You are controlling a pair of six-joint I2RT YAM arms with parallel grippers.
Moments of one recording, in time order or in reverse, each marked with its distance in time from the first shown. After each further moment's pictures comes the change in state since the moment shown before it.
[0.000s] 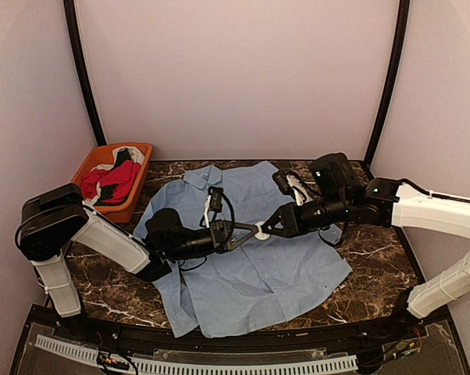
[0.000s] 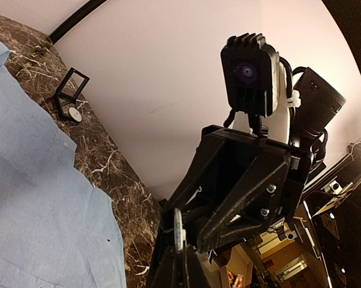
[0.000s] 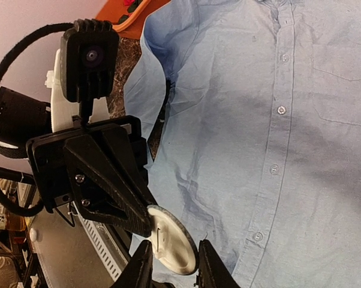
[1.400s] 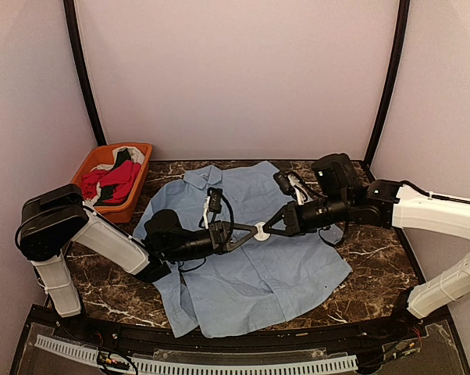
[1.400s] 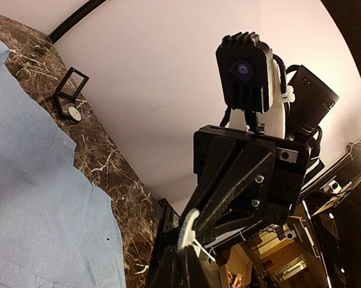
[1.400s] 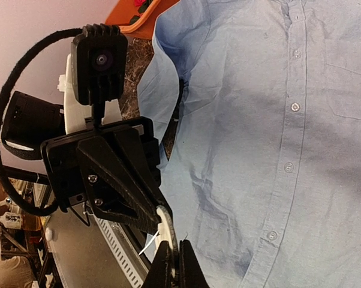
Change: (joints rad) left arm 0.005 0.000 -0.012 0.016 -0.002 -0.003; right arm -0.023 -0.006 -0.021 0.039 -0.064 0.043
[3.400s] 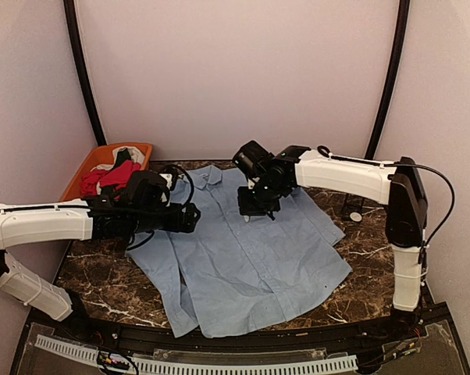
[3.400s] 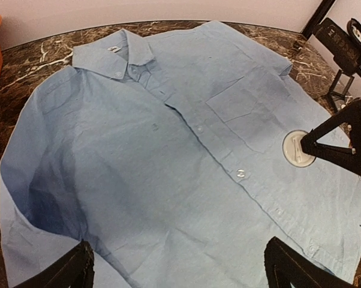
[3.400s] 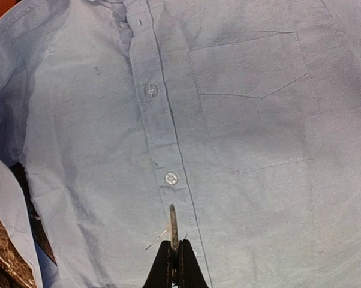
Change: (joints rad) left arm 0.152 -0.487 0.189 -1.445 -0.640 0.557; right arm 0.017 0.712 0.764 -0.495 0.512 0.109
